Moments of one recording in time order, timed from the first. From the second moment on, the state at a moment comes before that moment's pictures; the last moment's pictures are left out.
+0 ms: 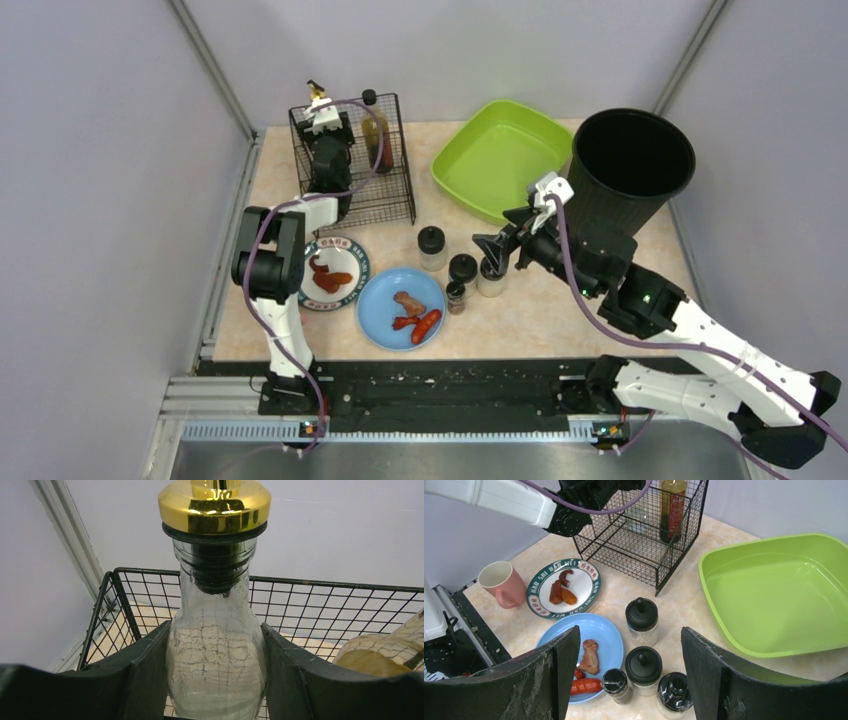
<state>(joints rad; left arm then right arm) -0.17 1.98 1.22 0.94 -0.44 0.04 0.94 0.82 0.98 -0.25 0.17 0.08</state>
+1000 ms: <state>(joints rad) -0.16 1.75 1.16 0.75 -0.39 0.02 0.94 0.75 1.02 -0.39 0.18 0.11</state>
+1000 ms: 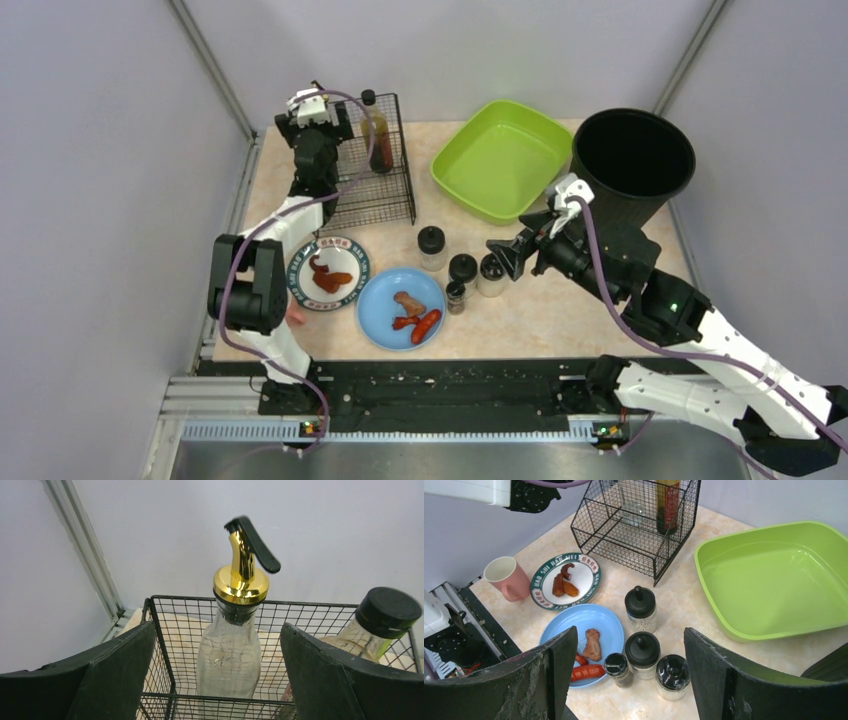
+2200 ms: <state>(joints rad) -0.30 1.05 0.92 0.08 -0.01 -0.36 0.94 0.98 1.13 -0.62 0.36 0.22</state>
